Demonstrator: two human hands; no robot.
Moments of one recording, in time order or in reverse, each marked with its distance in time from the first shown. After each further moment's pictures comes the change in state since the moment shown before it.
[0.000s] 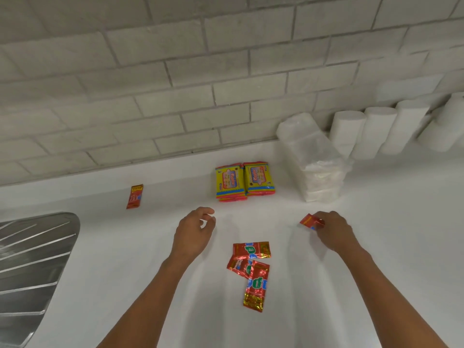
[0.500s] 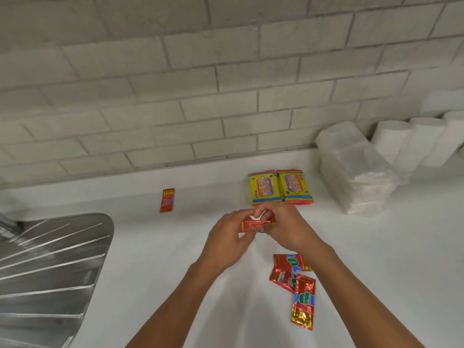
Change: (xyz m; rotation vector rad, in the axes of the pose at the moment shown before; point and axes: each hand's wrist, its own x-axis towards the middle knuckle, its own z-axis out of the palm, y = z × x) left_hand 0.000 -0.006 -0.043 -0.019 -0.110 0.322; right_hand -0.060 -0.211 0.038 0.274 -0.189 -0.464
